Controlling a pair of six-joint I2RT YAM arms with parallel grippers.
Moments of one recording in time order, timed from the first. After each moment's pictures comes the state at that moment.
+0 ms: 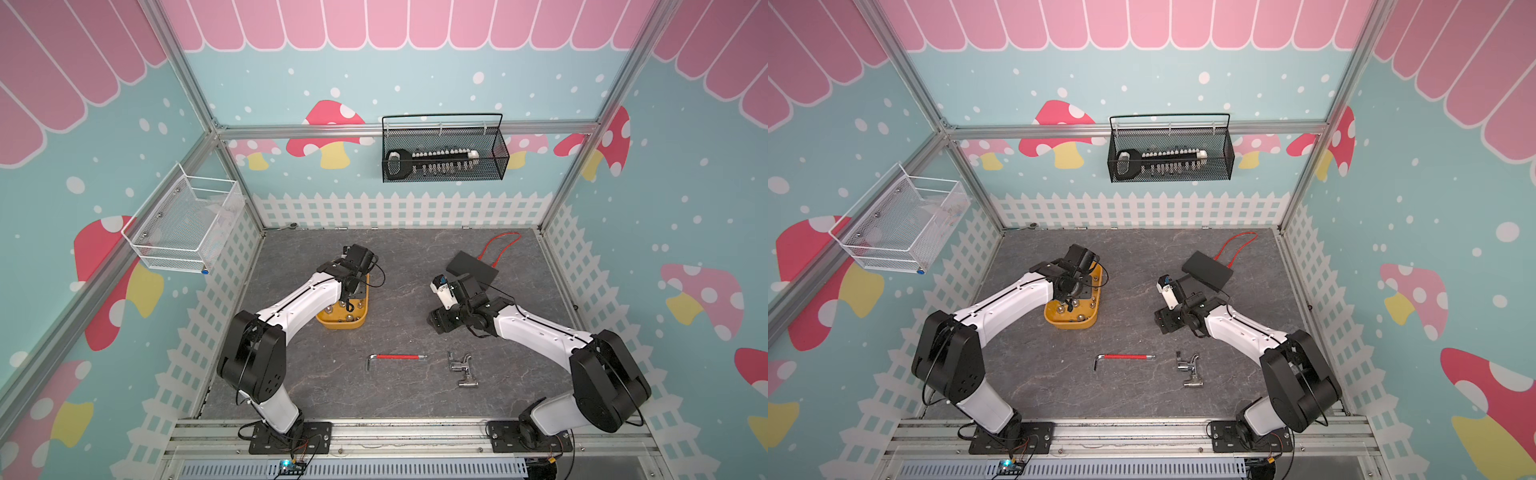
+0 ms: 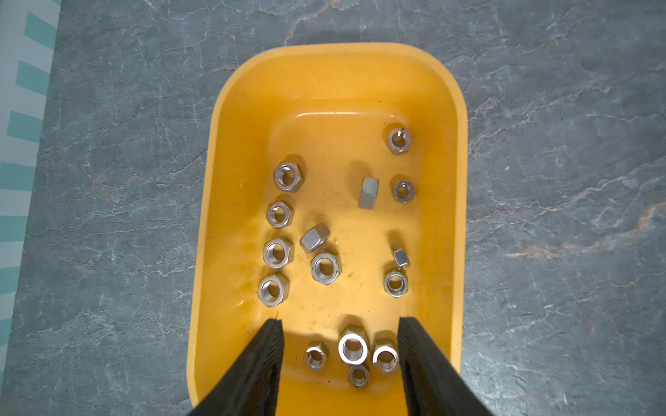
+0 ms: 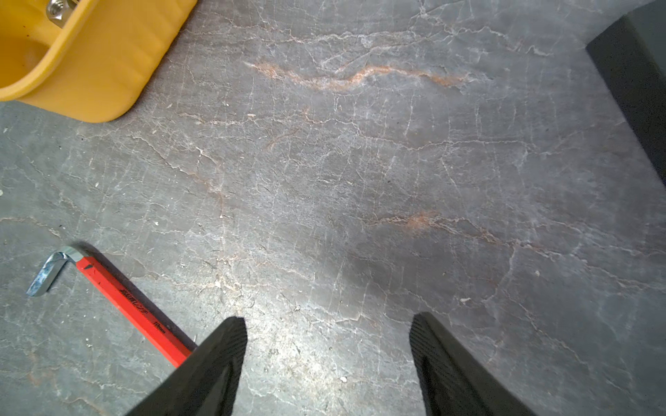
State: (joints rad) left arm -0.44 1.66 1.28 -0.72 -0.37 -0.40; right arm 0.55 1.48 0.88 -0.34 -0.11 0.06
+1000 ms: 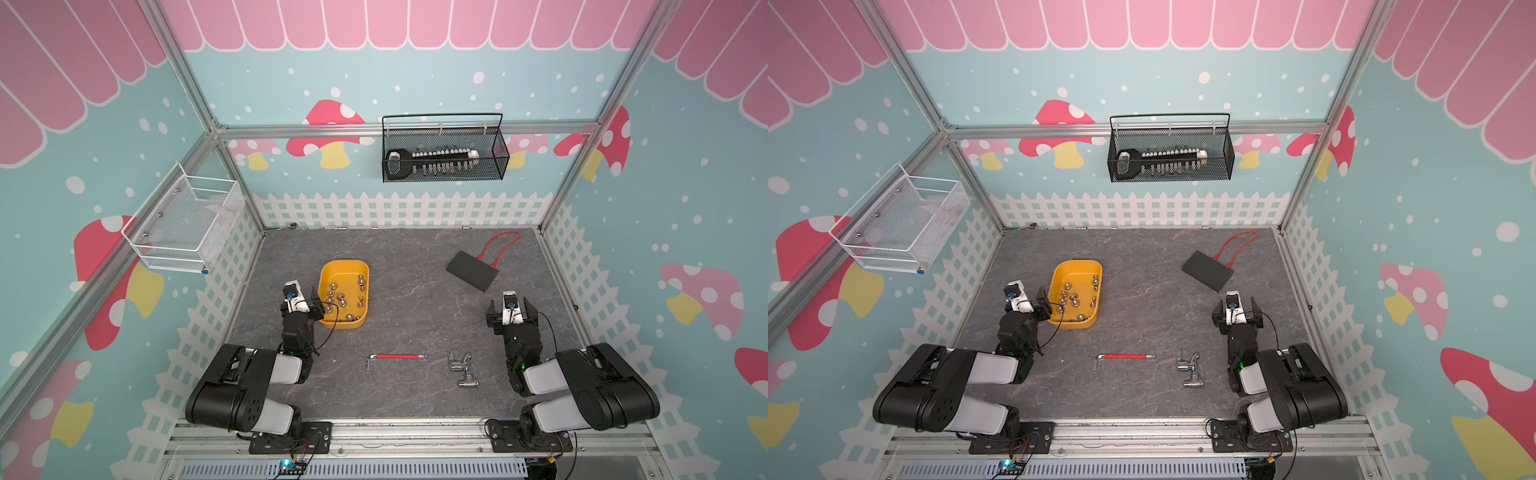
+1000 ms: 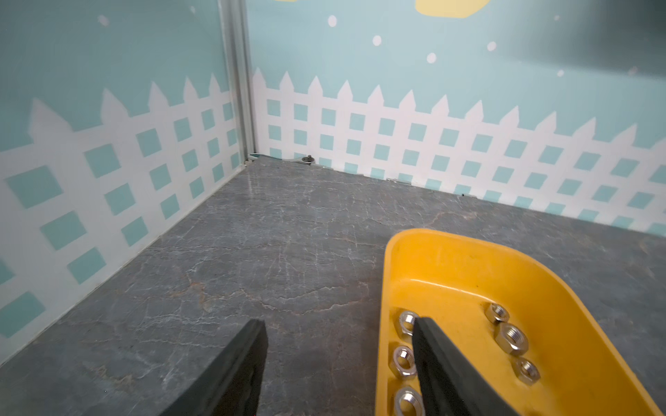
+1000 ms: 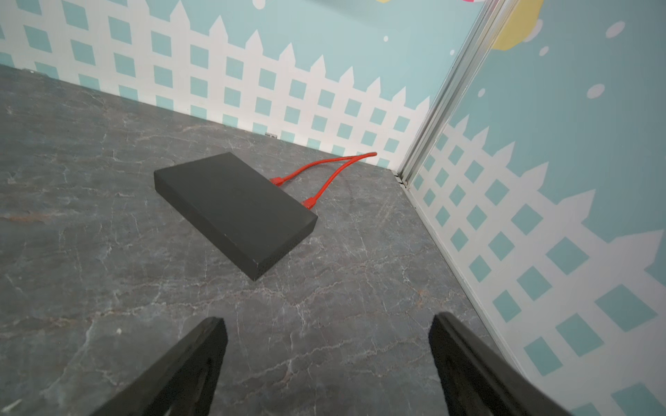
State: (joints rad) left arm -0.12 1.50 0.20 1.20 -0.27 -0.10; right arm 0.15 1.51 0.05 1.32 0.30 -0.26
